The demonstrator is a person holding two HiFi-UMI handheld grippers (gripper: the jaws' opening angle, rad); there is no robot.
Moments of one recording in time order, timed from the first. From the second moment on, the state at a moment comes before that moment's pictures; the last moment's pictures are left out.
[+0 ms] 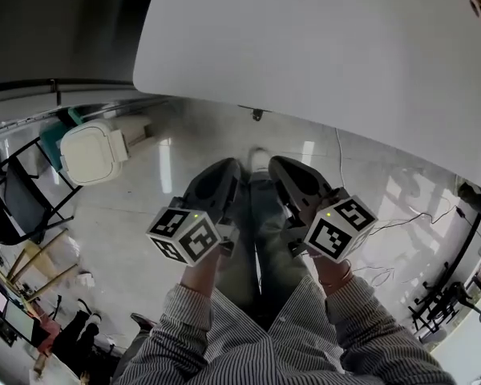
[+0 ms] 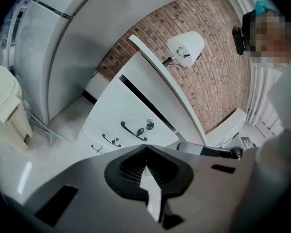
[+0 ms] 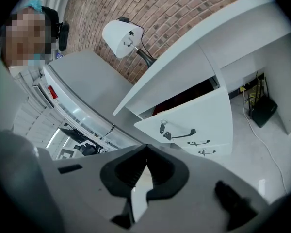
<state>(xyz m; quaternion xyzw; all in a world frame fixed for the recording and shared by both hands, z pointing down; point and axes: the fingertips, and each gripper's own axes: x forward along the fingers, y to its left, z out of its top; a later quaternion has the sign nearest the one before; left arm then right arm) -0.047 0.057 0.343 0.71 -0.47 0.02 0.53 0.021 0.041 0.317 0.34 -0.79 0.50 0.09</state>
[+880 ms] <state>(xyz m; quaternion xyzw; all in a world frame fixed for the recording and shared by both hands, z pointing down) -0.032 0.016 0.391 0.70 -0.42 -0.06 0.57 0.017 0.005 0.369 0.34 -0.76 0.56 -0.01</state>
